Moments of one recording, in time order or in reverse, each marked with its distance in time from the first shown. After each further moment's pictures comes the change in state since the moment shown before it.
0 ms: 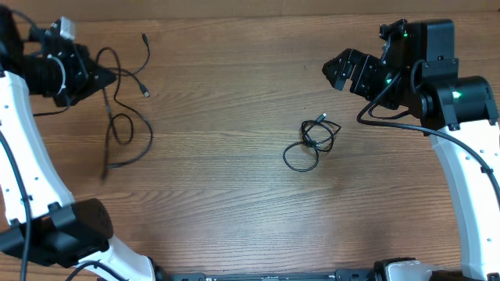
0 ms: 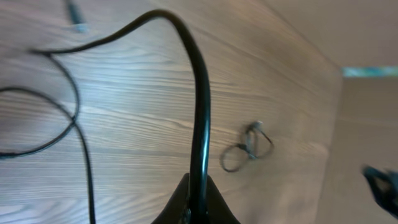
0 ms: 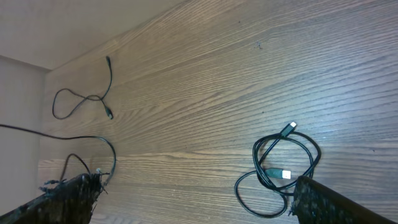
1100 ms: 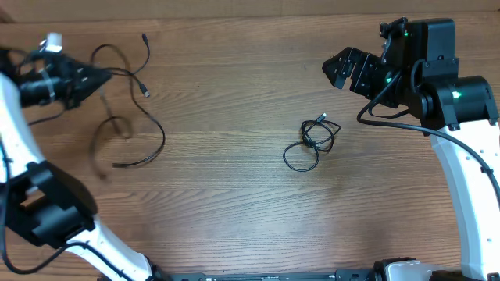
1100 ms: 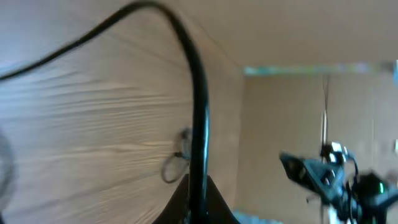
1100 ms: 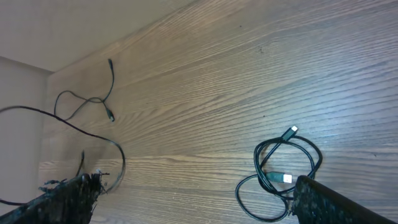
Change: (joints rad) left arm 0.082 0.155 -0.122 0.089 0.484 0.161; right arm 0.000 0.000 0.000 0.012 0.000 0.000
